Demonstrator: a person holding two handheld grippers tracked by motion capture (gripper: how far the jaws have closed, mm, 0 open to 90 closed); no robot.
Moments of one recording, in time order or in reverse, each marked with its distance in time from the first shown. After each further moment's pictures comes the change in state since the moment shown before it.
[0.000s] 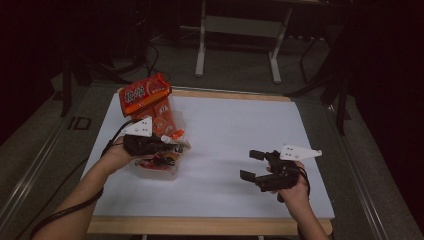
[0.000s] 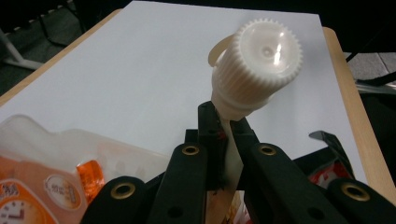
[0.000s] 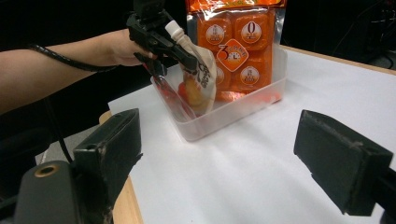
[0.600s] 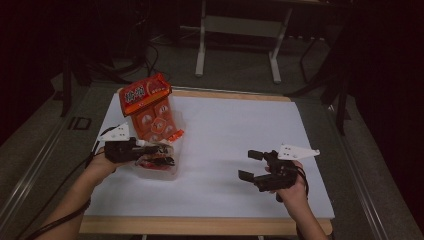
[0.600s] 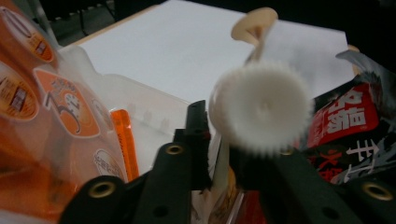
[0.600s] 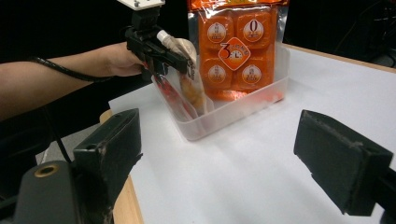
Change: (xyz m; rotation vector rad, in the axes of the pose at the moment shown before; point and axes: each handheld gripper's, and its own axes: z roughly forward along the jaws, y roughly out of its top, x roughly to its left) left arm 0.000 -0.053 -0.032 -0.101 0.106 -0.155; right arm 0.001 0.001 0.004 0.010 0.004 0.001
